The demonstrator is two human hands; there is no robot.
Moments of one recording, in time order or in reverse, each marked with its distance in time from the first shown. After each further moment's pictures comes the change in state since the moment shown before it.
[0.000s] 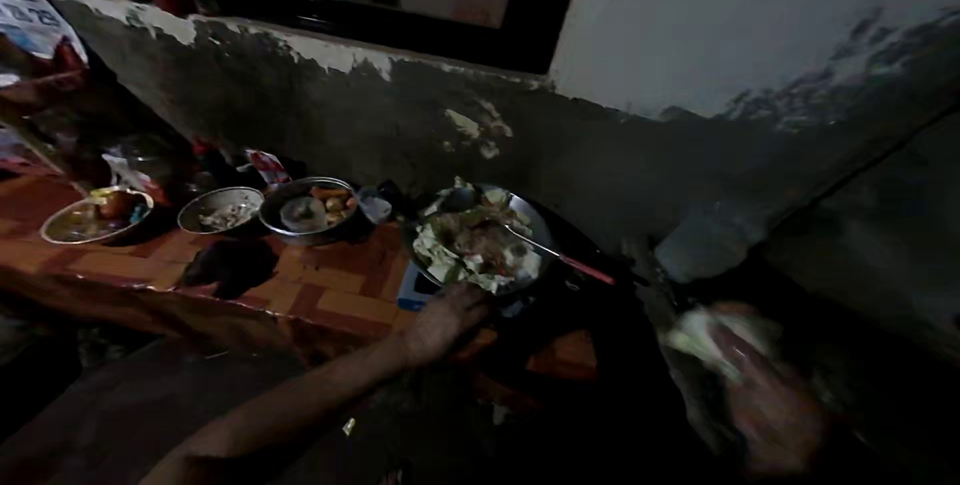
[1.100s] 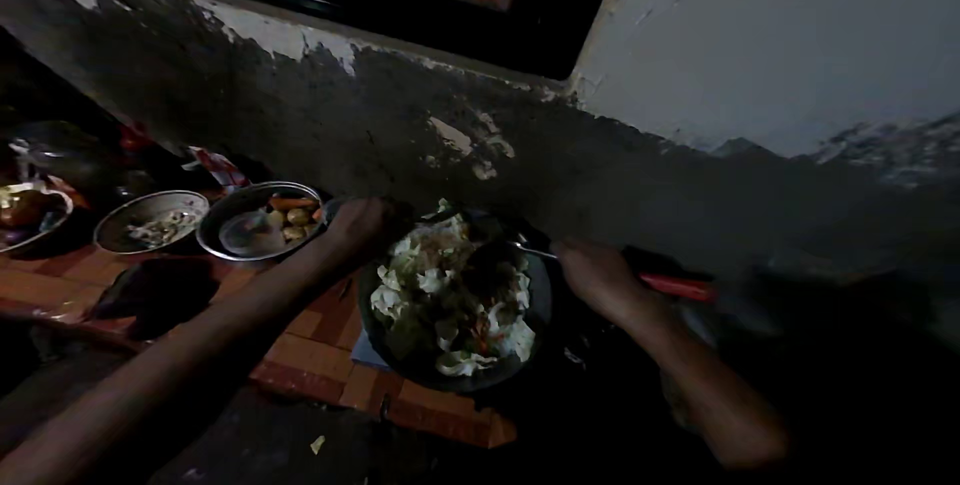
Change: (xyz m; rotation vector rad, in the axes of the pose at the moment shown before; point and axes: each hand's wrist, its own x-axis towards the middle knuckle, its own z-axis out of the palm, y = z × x) left_hand 0.140 -0.156 -0.076 0.257 -0.457 -0.855; right_hand 0.223 0.028 0.182 -1.391 -0.978 -0.207
